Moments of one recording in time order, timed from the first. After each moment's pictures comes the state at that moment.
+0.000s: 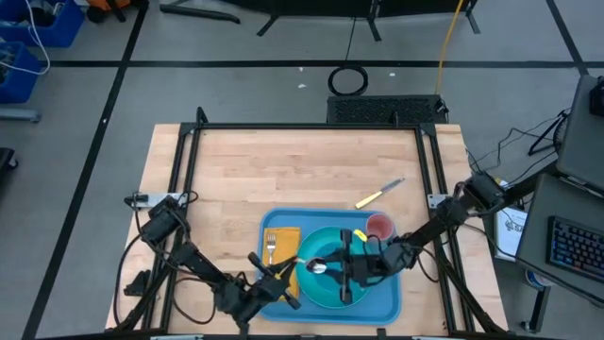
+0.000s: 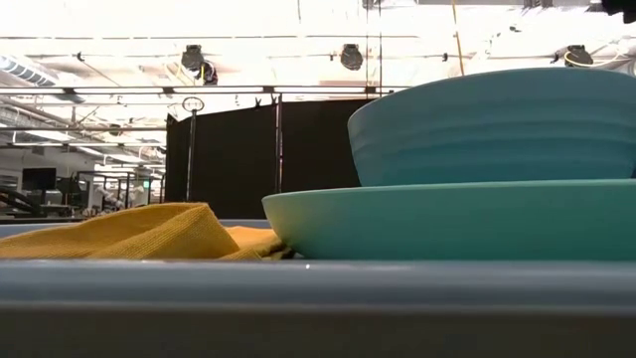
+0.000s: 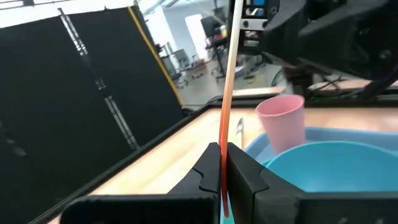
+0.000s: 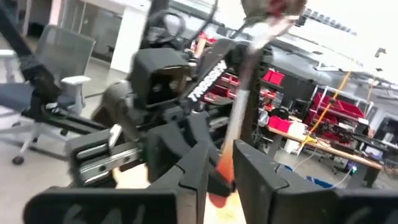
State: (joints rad) left arm -0.76 2.15 1.22 1.44 -1.51 0.79; right arm 0.60 1.74 0.78 1.17 0.56 -0.41
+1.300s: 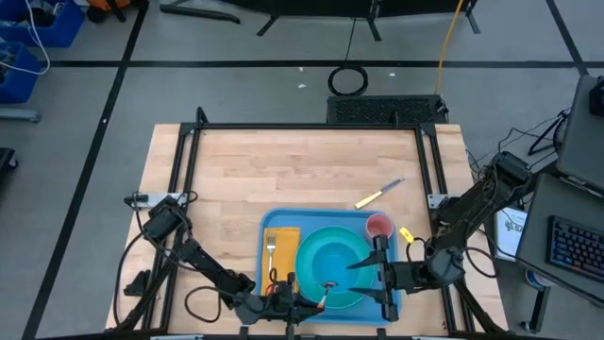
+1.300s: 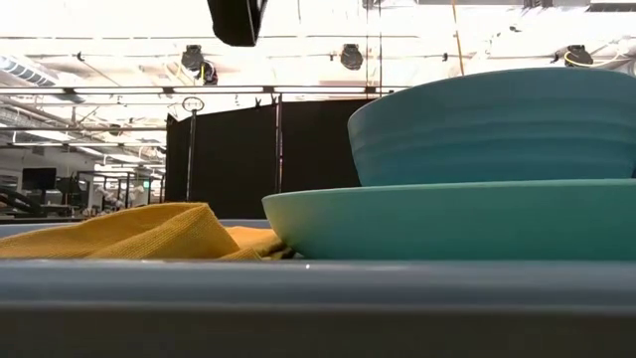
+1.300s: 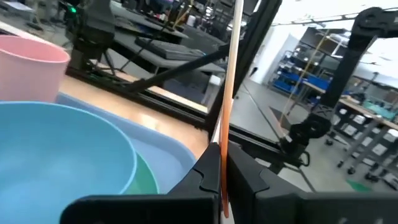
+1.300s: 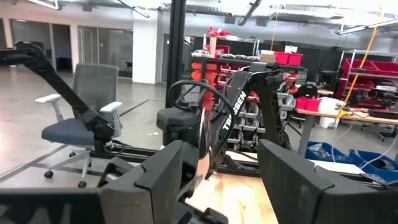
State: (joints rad) left arm -0.73 2.14 1.22 0.94 -0.68 -0.44; right arm 0.84 1.40 0.84 0.73 0.76 -0.17
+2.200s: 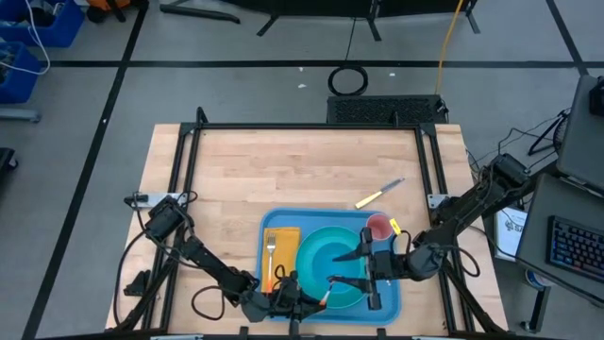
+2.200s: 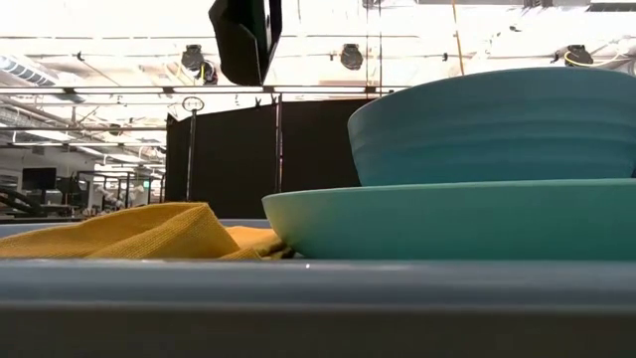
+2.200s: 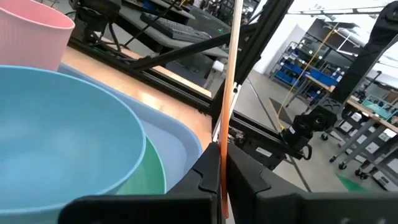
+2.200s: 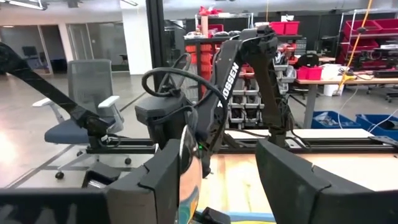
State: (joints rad) left arm -0.69 2.14 1.22 0.86 -0.63 -0.57; right arm 0.73 1.44 0.83 0.66 0.68 0.03
